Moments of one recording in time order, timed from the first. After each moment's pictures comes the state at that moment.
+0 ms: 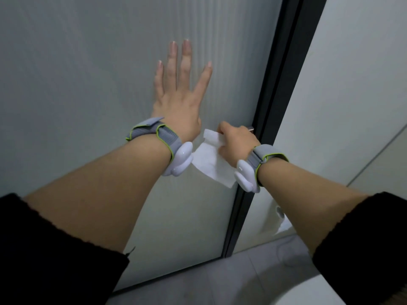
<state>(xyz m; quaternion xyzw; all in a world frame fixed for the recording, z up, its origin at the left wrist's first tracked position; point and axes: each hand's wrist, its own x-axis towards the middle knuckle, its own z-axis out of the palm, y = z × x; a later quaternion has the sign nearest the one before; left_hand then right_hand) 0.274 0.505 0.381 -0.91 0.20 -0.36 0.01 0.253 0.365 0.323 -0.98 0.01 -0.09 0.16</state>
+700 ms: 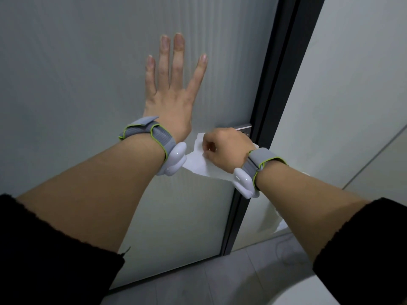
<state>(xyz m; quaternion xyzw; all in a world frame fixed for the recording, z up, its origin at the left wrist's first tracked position) 0.286 0.502 0.364 -0.90 0.18 -0.40 0.05 0.247 0.369 0.319 -0.98 -0.11 -0.08 0.12</state>
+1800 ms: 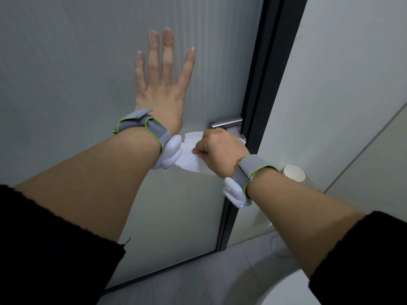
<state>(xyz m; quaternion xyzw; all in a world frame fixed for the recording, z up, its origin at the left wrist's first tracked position) 0.285 0.497 0.357 -0.90 0.17 -0.40 0.05 0.230 0.370 0.306 -0.98 -0.14 -0.10 0.08</state>
